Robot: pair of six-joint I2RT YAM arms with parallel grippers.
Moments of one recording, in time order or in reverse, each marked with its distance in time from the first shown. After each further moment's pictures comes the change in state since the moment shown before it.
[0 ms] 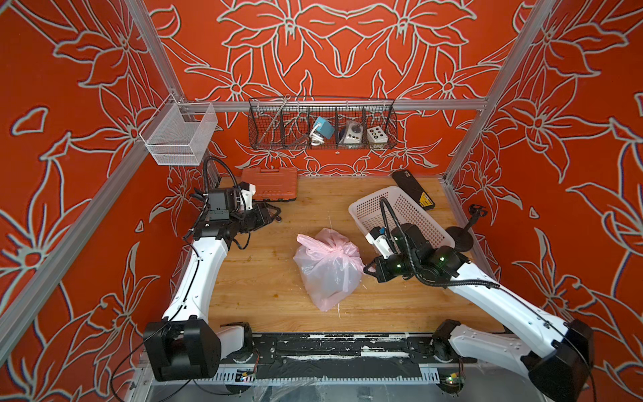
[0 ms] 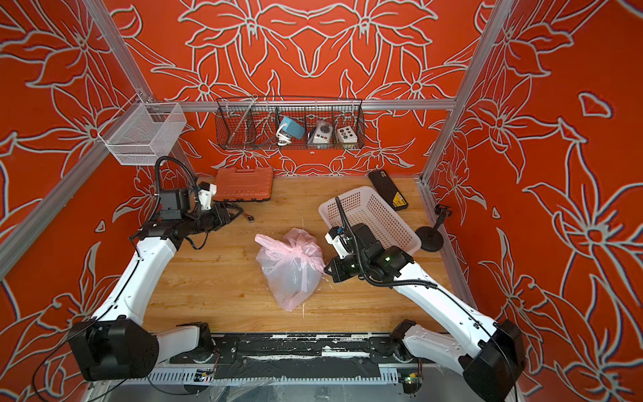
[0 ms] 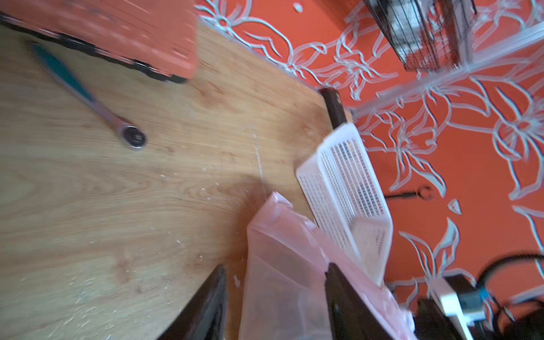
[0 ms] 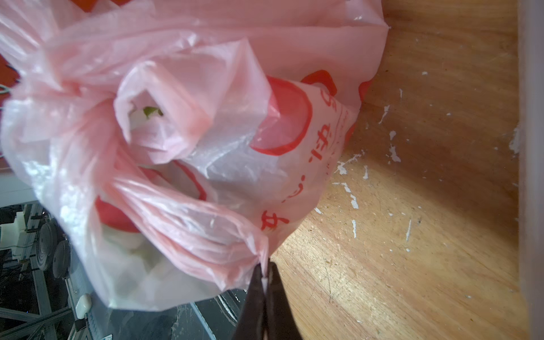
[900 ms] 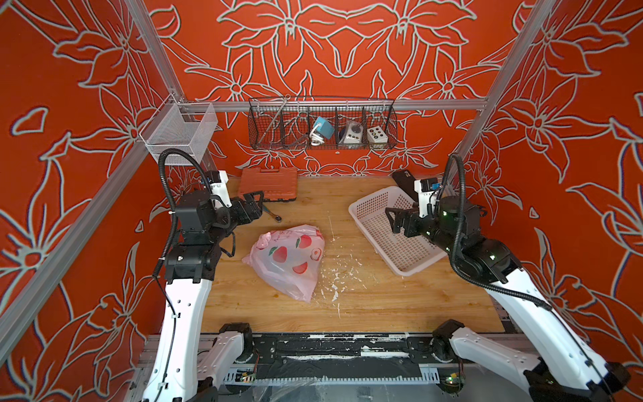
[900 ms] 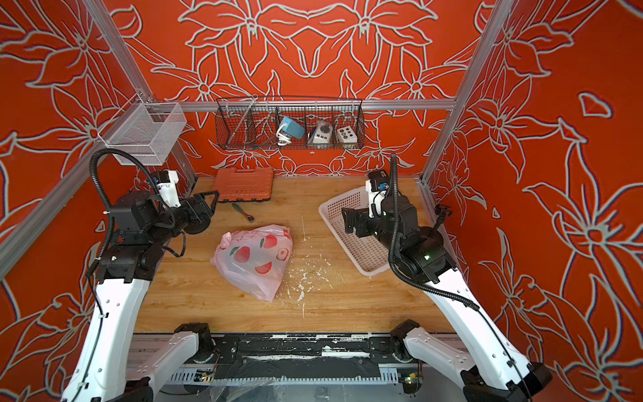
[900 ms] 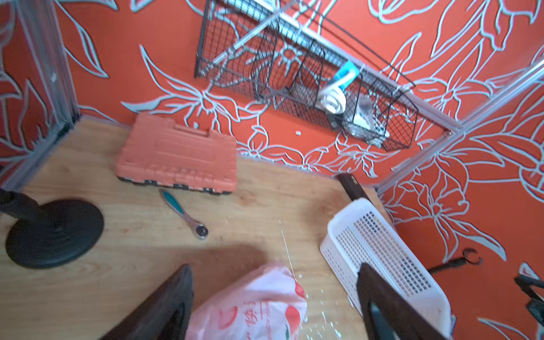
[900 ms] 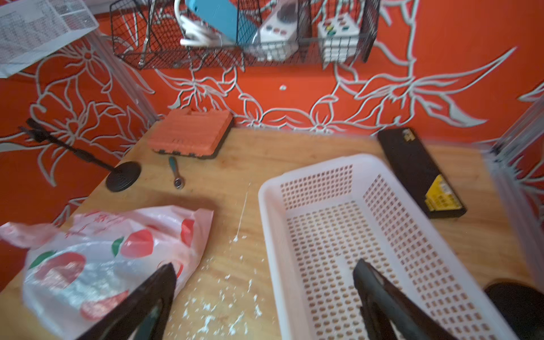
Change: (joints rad) left arm -0.025 -0.306 0.097 0.046 -0.503 0.095; right arm -0.163 -0.120 0.241 0.212 0.610 -0.183
